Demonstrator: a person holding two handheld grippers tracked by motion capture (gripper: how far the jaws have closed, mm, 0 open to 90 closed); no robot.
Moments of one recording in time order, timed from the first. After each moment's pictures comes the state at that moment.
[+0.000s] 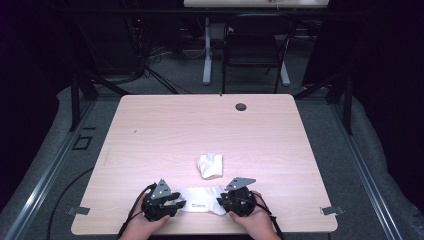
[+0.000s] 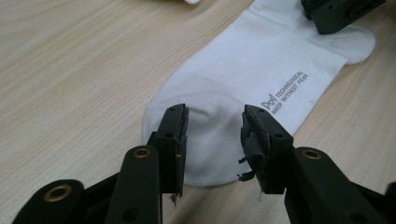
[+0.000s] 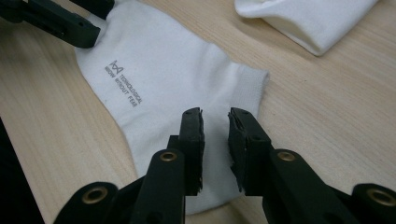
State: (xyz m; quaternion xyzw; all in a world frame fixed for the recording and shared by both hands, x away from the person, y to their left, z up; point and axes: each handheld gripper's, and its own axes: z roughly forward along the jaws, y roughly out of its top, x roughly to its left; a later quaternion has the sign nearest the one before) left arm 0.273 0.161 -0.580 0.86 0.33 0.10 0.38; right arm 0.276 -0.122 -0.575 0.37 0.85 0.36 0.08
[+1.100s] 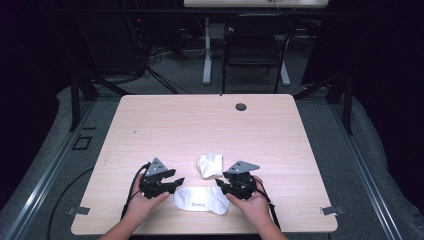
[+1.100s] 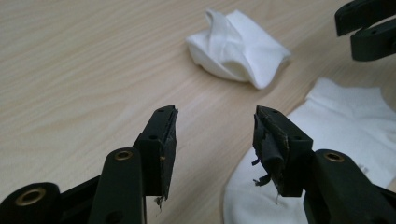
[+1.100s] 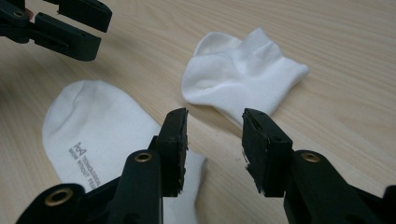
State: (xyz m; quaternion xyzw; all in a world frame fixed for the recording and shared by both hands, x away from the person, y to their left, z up) left arm 0.324 0.170 -0.557 0.81 0.36 0.14 0.43; right arm 0.308 -0.122 -0.549 0.39 0.81 0.41 0.15
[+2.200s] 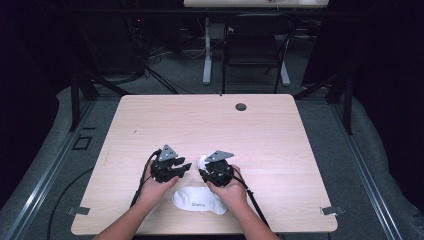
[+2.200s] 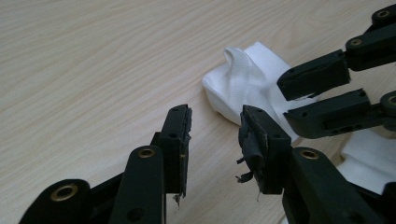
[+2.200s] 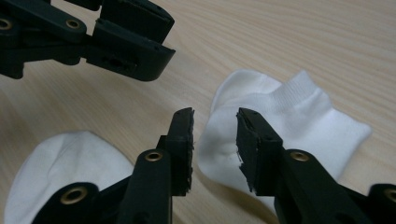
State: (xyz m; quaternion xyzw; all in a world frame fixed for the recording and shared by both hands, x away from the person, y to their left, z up) left arm 0.362 0.145 -0.552 0.82 0.37 0.15 0.42; right arm 0.349 -0.062 -0.558 0.39 0.82 0.39 0.15
